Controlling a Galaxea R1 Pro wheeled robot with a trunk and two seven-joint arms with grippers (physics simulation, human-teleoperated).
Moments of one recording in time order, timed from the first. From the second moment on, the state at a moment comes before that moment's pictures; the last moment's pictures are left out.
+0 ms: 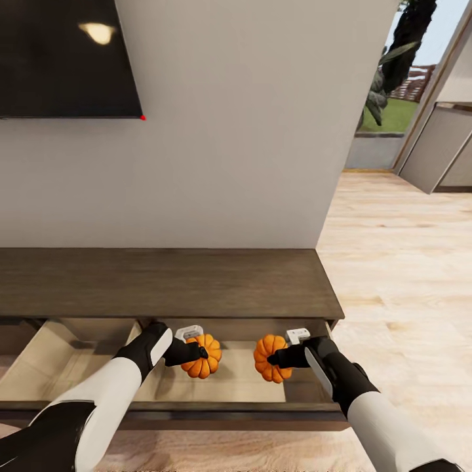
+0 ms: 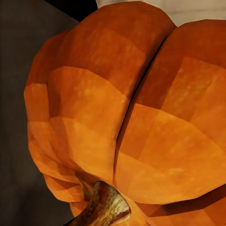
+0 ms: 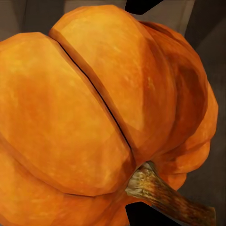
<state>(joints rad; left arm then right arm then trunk) -0.91 -0.06 0.02 -0.32 0.18 0.79 -0.11 -0.70 -0.02 0.23 -0.69 -0.12 0.70 0.22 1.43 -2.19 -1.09</state>
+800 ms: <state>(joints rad) -0.91 -0.06 0.02 -0.32 0.18 0.79 -0.11 -0.70 -0.02 0.23 -0.68 -0.12 0.70 0.22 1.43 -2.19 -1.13</state>
